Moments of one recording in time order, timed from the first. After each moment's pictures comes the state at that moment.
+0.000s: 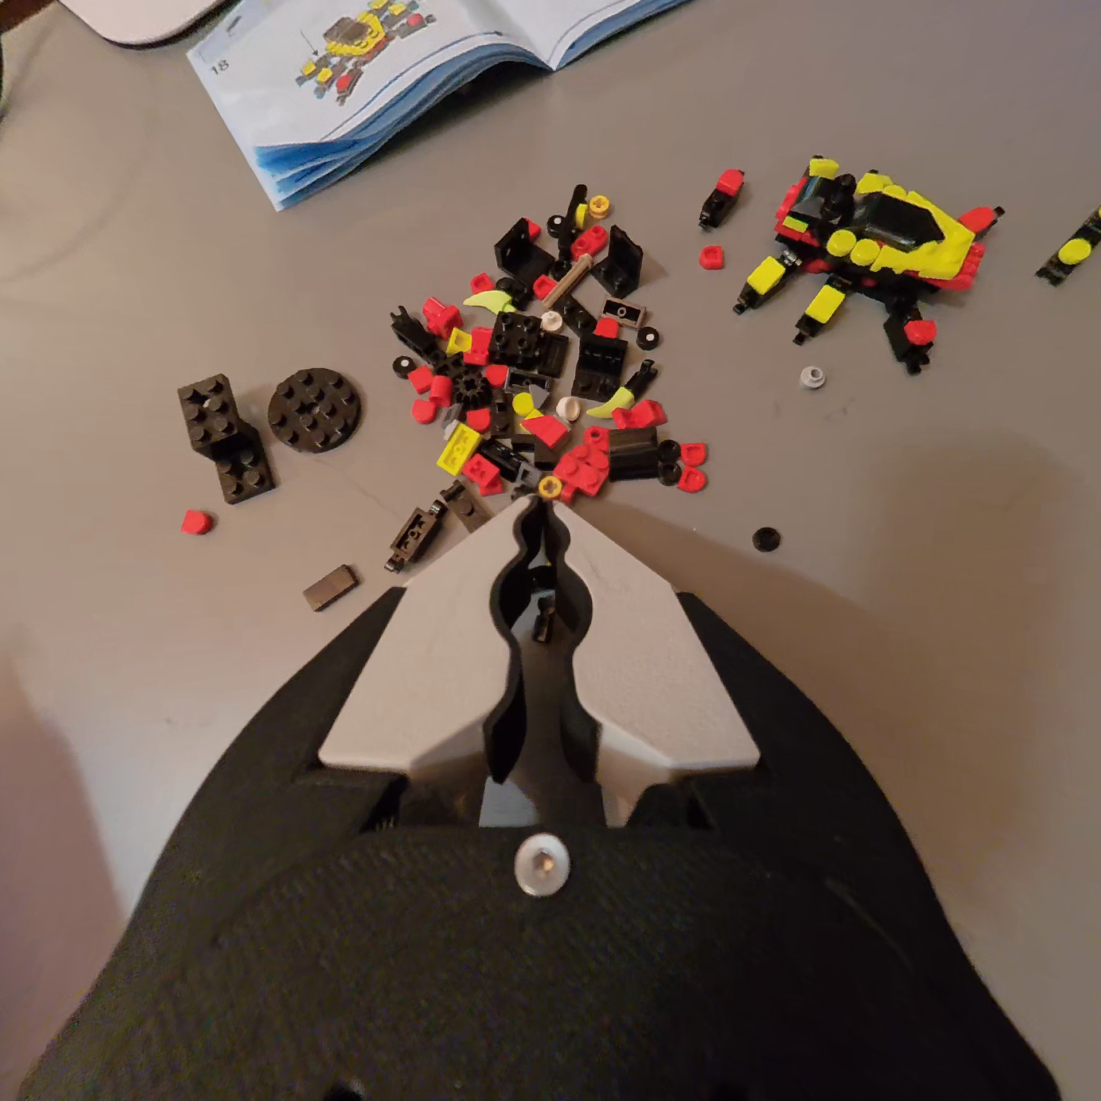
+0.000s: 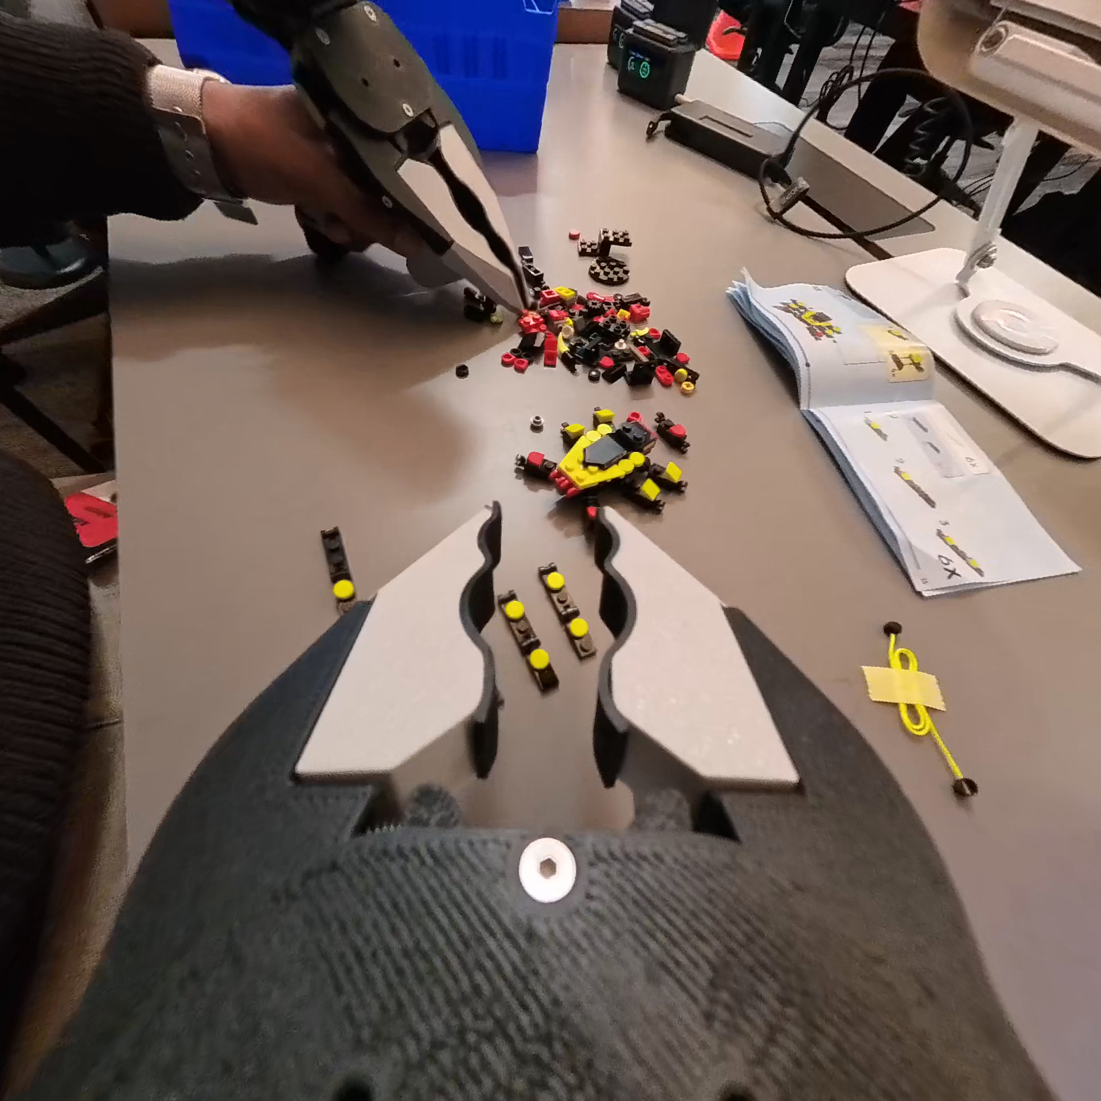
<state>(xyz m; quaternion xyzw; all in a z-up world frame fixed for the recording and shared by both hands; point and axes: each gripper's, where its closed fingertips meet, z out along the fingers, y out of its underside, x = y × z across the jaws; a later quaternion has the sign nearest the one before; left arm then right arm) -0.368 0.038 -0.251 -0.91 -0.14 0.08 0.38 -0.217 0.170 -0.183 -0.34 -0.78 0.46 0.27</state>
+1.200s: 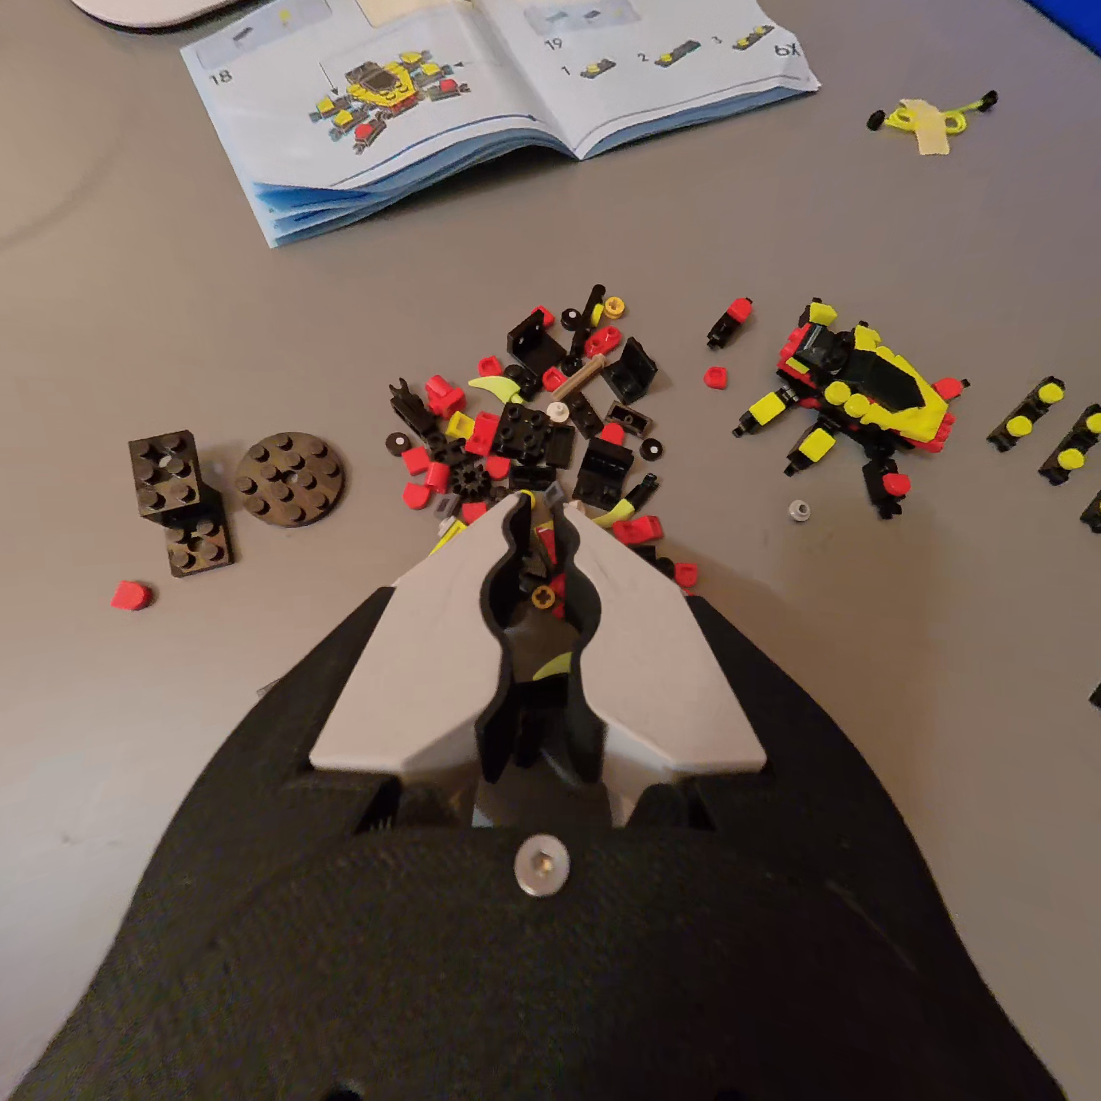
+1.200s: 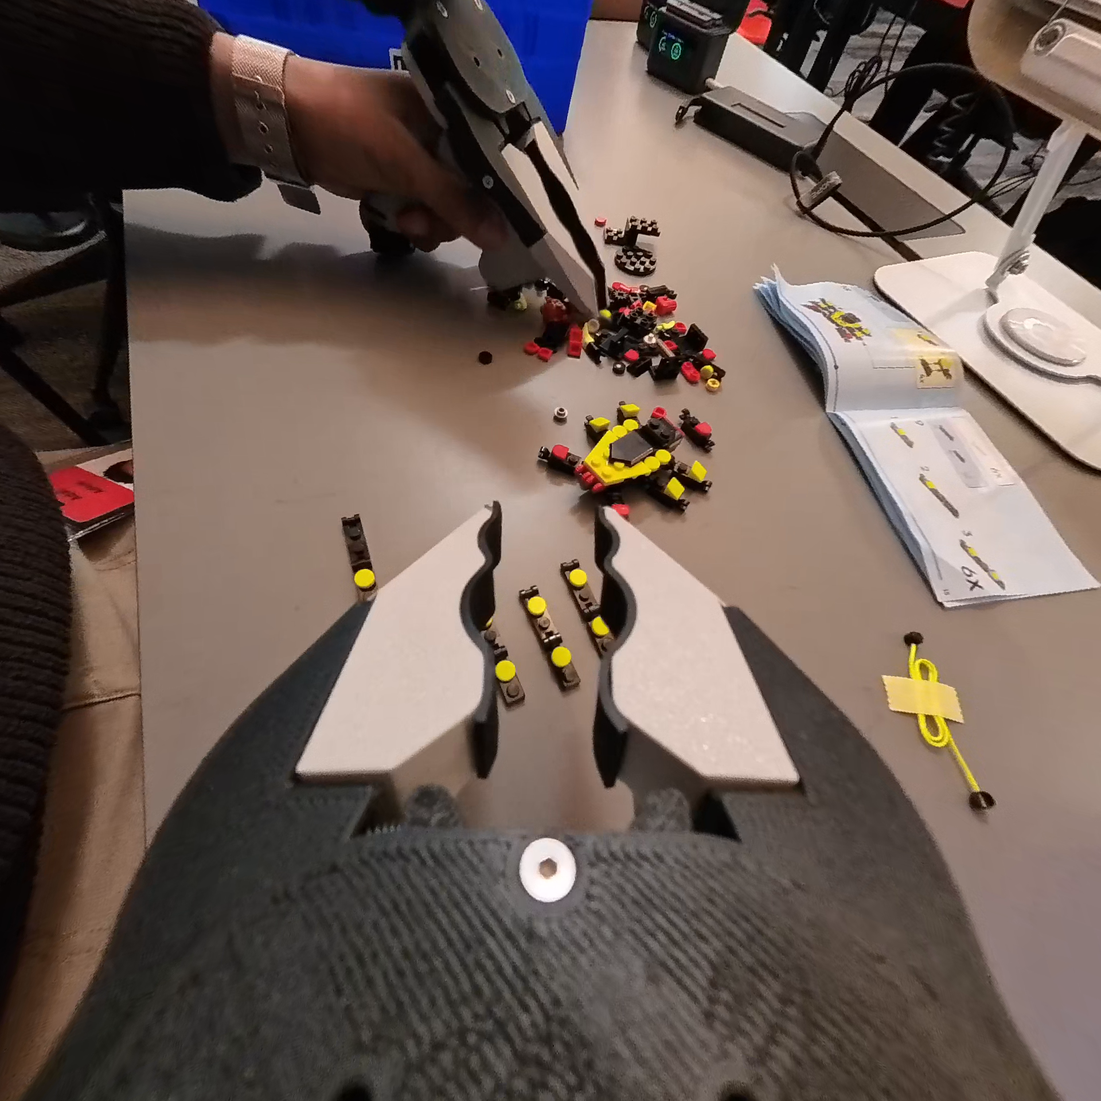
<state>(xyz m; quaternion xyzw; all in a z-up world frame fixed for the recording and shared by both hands) -0.379 0.072 -0.248 -0.89 -0.20 0.03 0.40 -0.211 0.160 -0.187 -0.32 -0.79 0.45 0.26</state>
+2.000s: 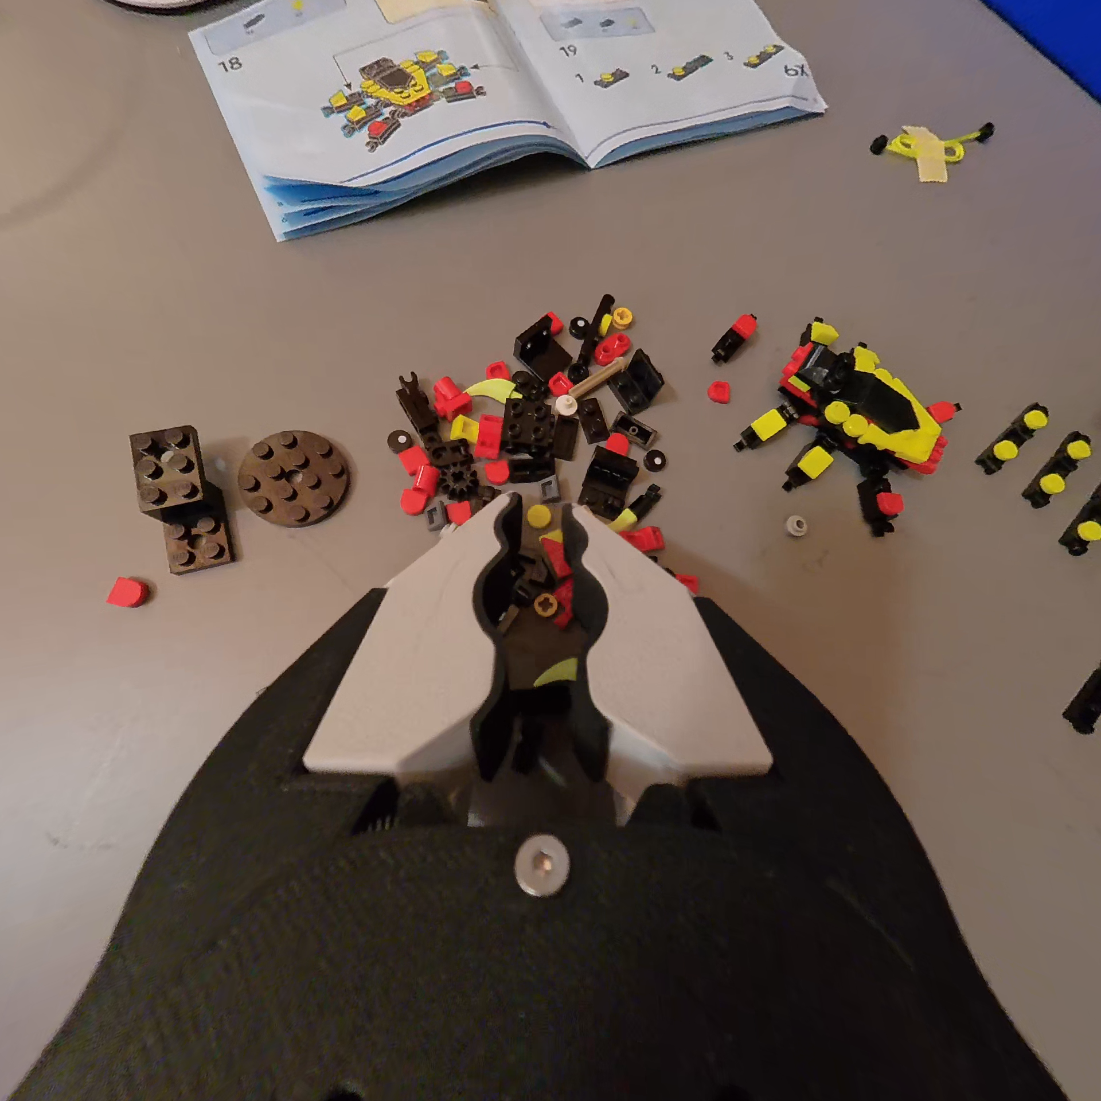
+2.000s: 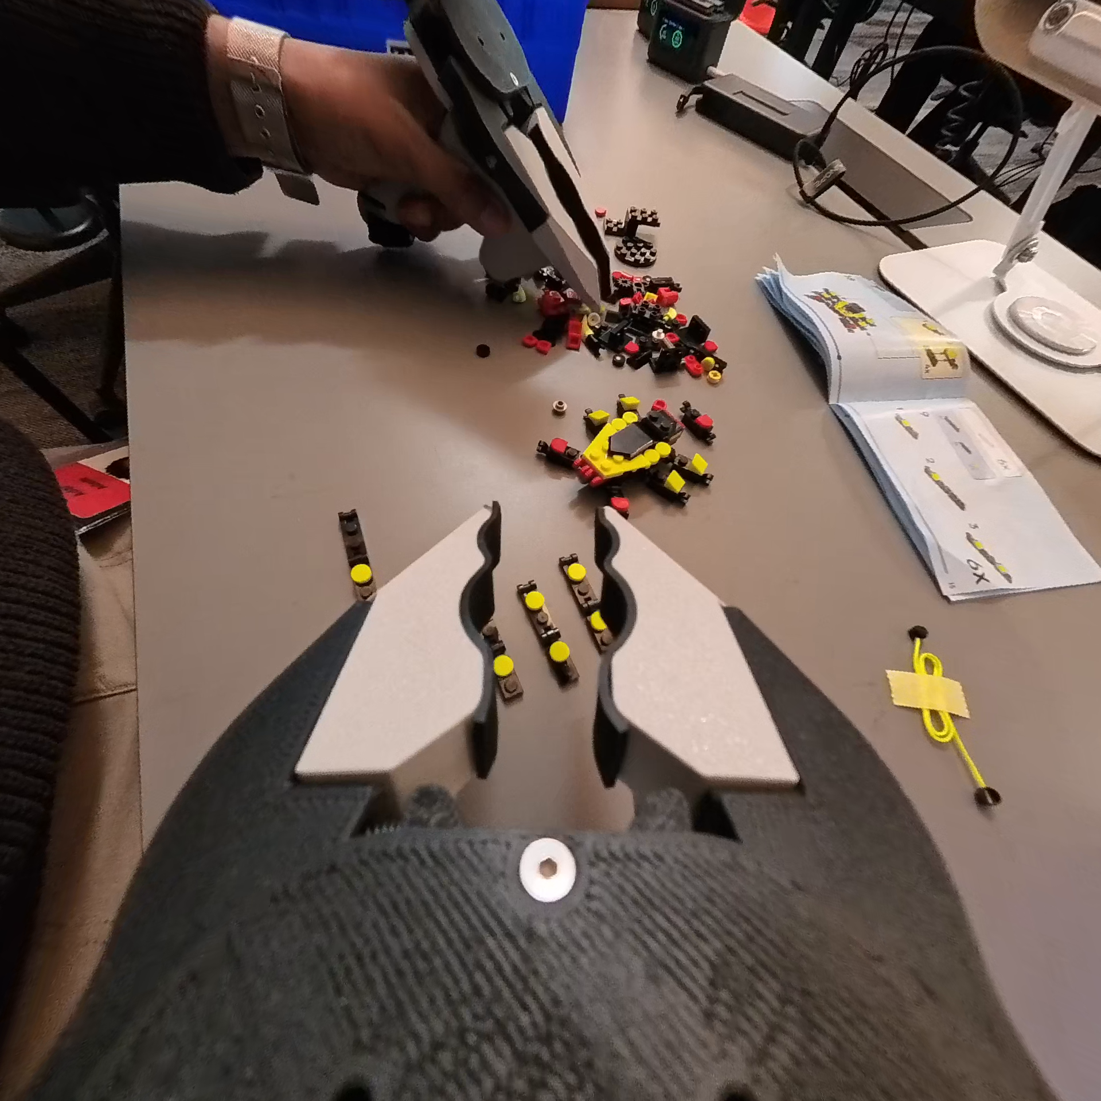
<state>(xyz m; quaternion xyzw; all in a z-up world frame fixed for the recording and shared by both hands) -0.382 0.073 -0.246 -0.89 -0.22 0.01 0.40 -0.211 0.162 -0.190 -0.33 -0.79 0.45 0.26</state>
